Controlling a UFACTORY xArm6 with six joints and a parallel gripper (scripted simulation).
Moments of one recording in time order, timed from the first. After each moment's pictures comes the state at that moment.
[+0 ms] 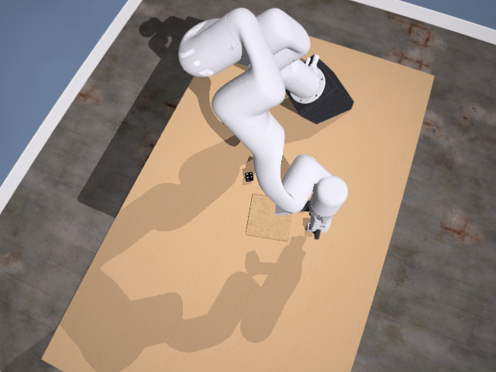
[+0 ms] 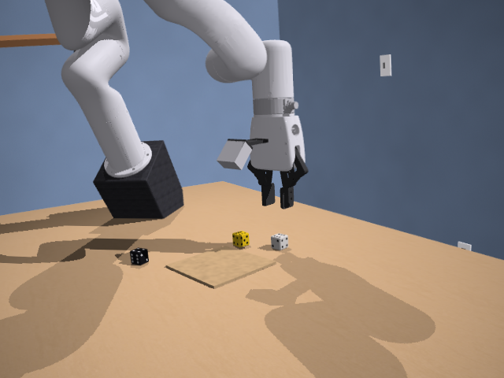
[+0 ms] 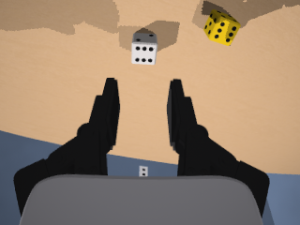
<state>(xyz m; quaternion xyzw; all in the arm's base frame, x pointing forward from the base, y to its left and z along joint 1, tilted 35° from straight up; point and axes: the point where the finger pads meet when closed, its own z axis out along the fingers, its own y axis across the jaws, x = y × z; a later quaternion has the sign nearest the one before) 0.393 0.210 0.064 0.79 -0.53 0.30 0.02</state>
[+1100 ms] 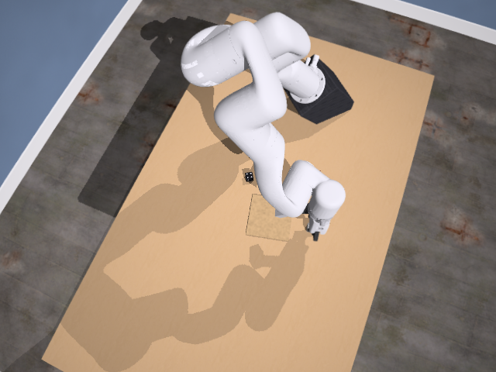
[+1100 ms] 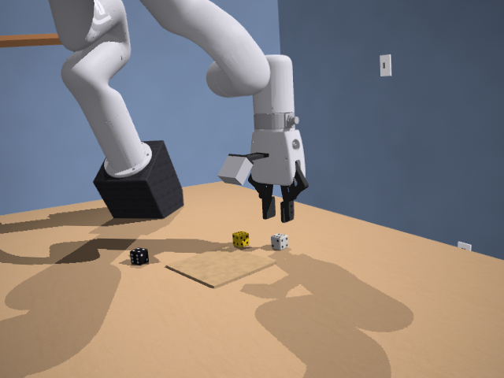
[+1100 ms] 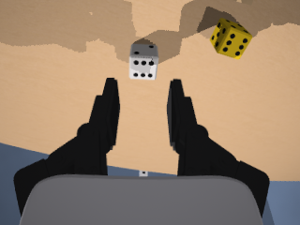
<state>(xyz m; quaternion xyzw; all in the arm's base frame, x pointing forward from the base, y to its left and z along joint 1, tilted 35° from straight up) 0.405 0.201 0.042 0.79 -0.53 0.30 0.02</state>
